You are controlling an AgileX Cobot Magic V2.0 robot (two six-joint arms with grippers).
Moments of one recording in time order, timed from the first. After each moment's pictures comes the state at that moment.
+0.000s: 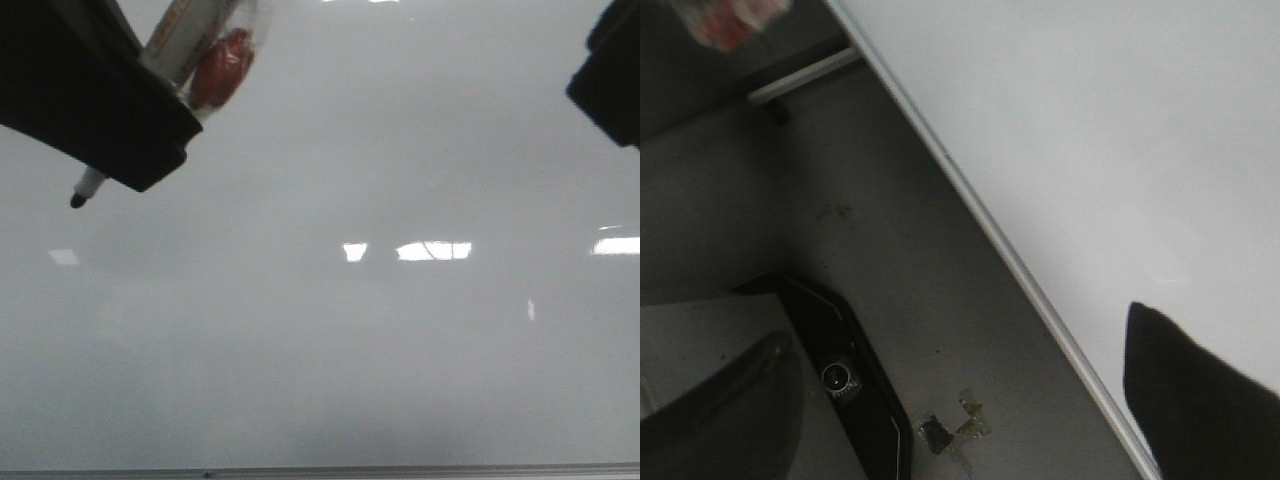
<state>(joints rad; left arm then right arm) -0.81 1.14 -0.93 -0.33 0.81 0.87 0.70 0.94 -0.89 0.22 0.87 -0.41</state>
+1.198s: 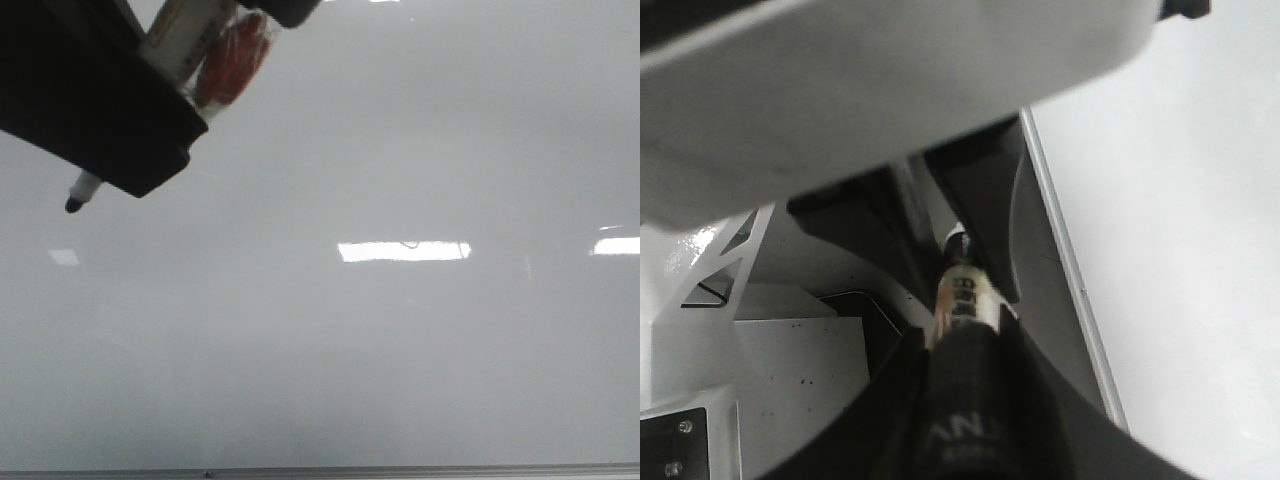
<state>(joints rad) -0.84 1.11 -0.93 -0.33 0.82 0.86 0.91 1.22 -1.16 0.37 0.88 -0.55</state>
